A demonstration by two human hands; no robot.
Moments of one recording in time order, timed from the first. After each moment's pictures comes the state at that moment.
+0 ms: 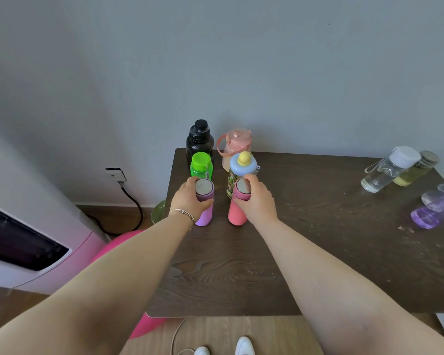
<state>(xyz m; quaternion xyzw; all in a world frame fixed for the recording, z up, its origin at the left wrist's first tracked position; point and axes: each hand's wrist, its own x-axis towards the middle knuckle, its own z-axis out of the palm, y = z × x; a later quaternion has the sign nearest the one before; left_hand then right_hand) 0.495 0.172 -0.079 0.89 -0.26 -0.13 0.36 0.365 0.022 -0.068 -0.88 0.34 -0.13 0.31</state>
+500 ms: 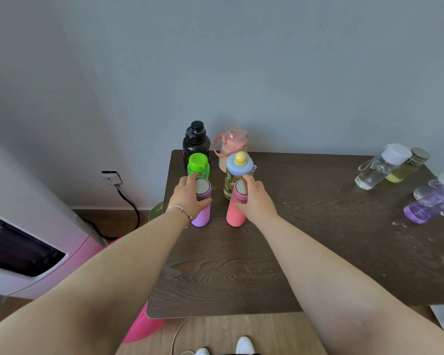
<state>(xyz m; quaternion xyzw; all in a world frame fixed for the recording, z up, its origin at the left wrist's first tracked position) 0.502 0.170 -0.072 0.89 -0.31 -0.14 0.29 0.361 0.017 -0.064 -0.91 0.33 -0.04 0.25</state>
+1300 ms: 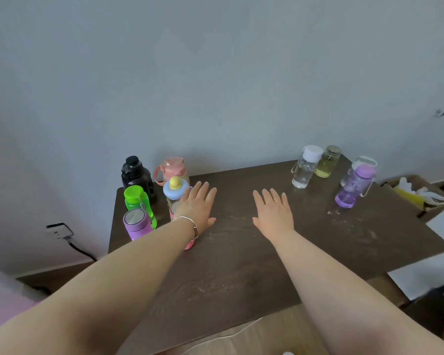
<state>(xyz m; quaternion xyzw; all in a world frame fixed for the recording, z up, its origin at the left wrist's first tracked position) 0.384 0.044 -0.023 0.81 -0.59 0.03 -0.03 0.194 -0.086 -0.037 -0.92 0.39 -0.01 -0.05</state>
